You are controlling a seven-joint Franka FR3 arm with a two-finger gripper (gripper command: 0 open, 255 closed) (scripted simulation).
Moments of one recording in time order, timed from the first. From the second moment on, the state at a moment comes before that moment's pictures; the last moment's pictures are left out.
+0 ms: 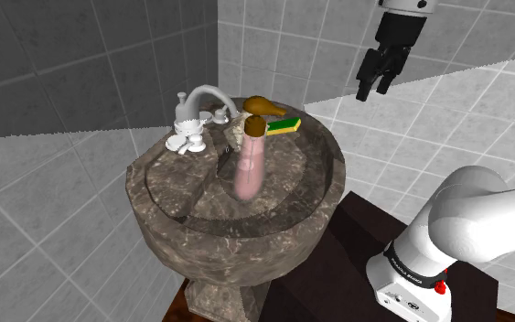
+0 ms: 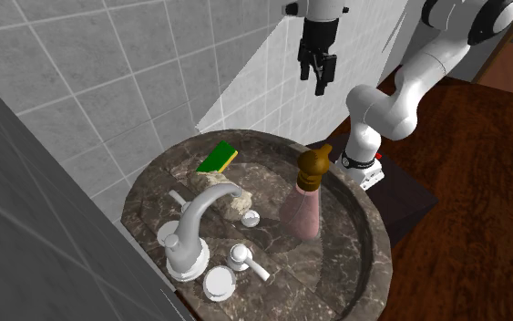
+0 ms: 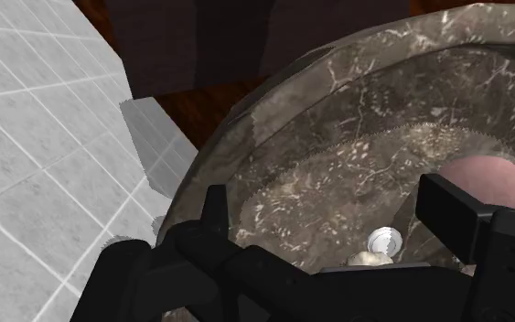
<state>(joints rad) -0.01 -0.83 -0.06 -2.29 -0.03 1.43 0.08</state>
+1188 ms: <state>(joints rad) -0.08 -0.17 0.21 -1.91 -0.01 1.54 0.72</state>
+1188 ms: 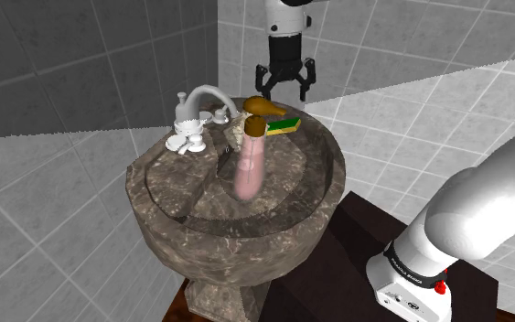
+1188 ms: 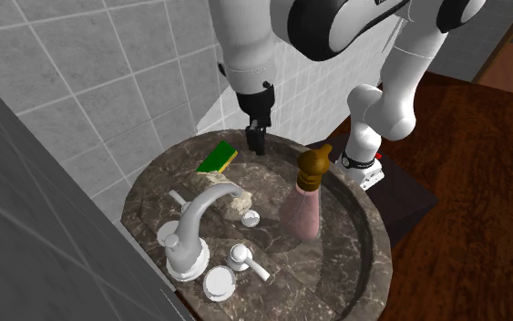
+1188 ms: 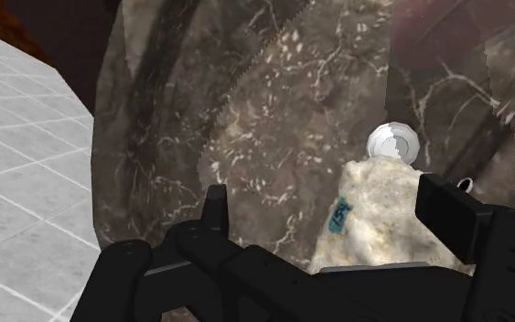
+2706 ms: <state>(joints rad) -0.05 0.50 0.19 -1.32 -0.11 1.46 1.15</state>
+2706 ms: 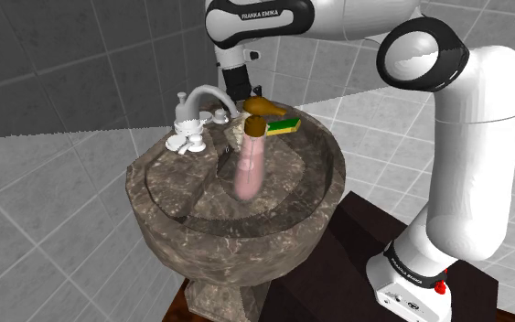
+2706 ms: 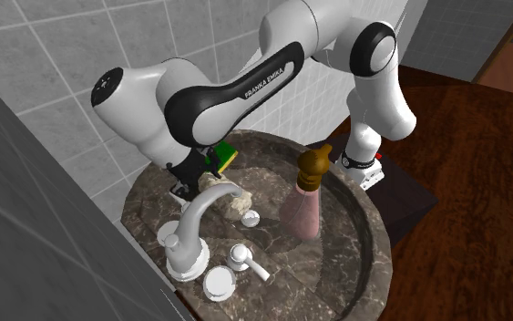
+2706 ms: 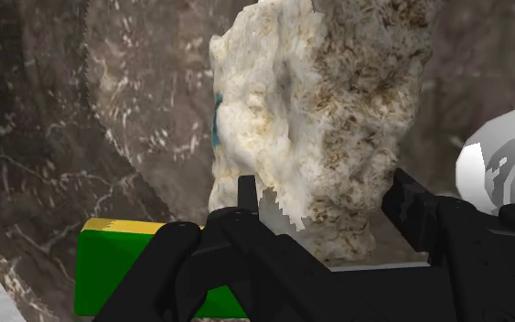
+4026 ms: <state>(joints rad) -0.04 0.52 0.19 -1.18 -0.11 1.33 1.14</state>
